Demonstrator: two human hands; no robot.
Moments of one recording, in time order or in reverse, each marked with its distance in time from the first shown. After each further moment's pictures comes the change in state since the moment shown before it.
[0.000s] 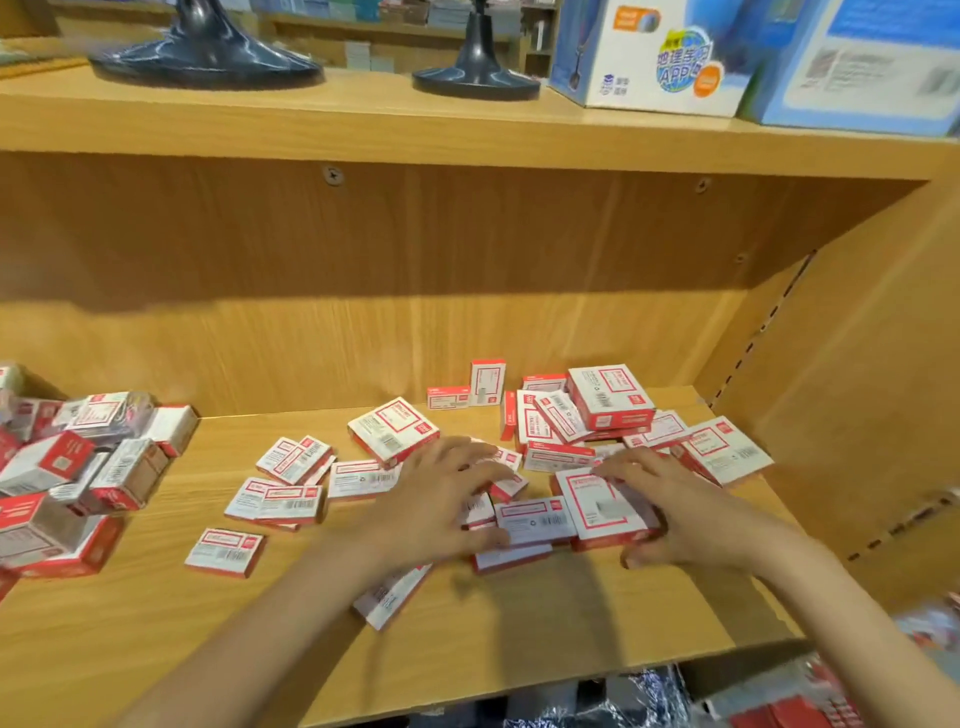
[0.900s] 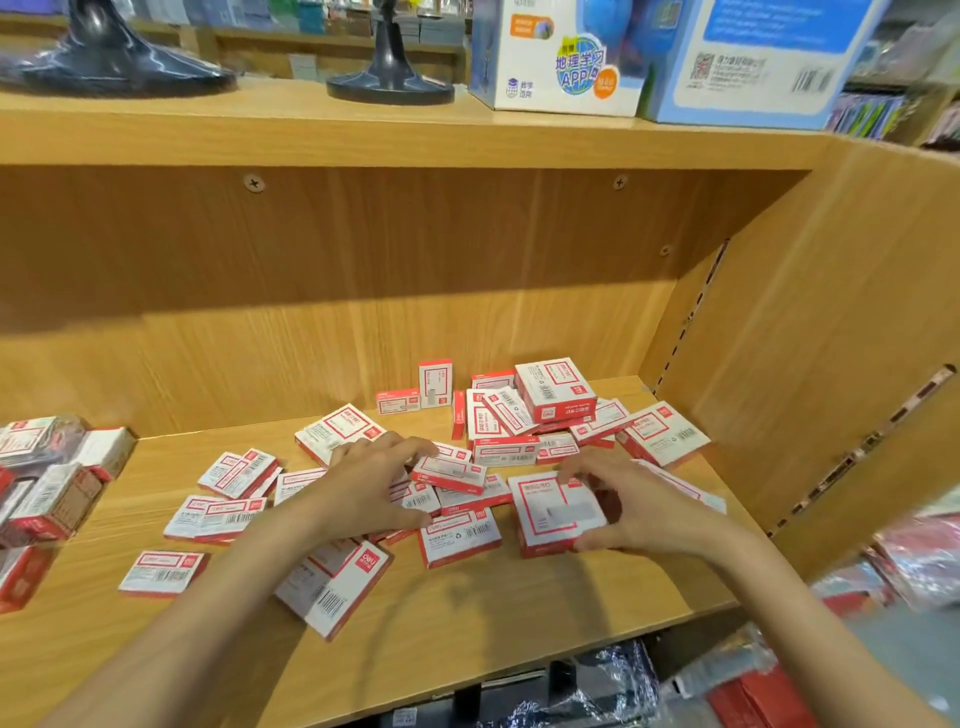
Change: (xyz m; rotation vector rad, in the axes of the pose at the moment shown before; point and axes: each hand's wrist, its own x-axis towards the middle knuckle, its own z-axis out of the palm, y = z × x) left_hand 0.015 -0.012 -0.013 0.022 -0.092 -0.165; right_hand -0.010 0.018 0.015 0.286 0.148 -0.110
